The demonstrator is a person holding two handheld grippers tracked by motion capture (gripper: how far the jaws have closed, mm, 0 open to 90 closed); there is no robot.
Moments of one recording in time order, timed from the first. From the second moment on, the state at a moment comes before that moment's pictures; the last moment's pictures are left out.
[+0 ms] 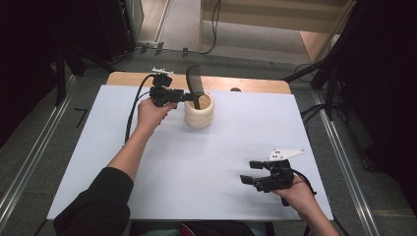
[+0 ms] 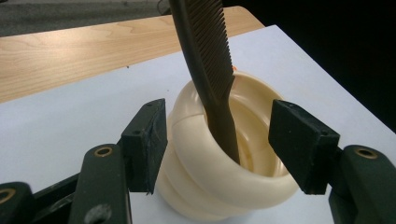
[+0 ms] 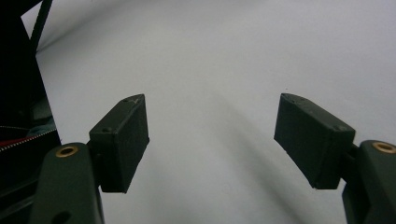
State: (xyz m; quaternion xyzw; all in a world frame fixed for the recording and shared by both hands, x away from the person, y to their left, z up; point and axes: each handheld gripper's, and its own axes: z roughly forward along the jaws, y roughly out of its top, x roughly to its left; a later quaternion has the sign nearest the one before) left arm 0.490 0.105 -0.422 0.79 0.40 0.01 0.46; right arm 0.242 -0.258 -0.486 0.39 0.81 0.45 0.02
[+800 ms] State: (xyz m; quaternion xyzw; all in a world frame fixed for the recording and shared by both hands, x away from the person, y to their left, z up) left arm 0.470 0.137 -0.432 0.78 0.40 -0.05 0.49; right arm 0.242 -0.256 -0.488 0.39 0.81 0.44 0.01
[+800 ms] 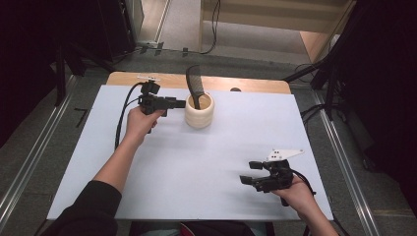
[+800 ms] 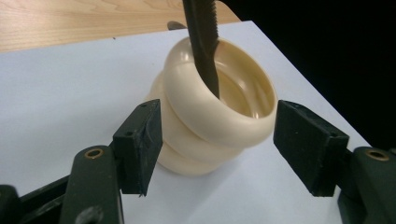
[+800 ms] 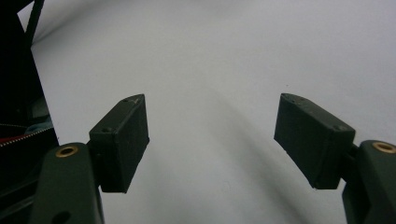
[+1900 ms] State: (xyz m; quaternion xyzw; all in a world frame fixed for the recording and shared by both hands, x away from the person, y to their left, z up) left arm 0.422 0.148 -0.452 0.80 0.39 -0.06 0.46; right arm 0.241 -0.257 -0.488 0.39 0.81 0.44 0.01
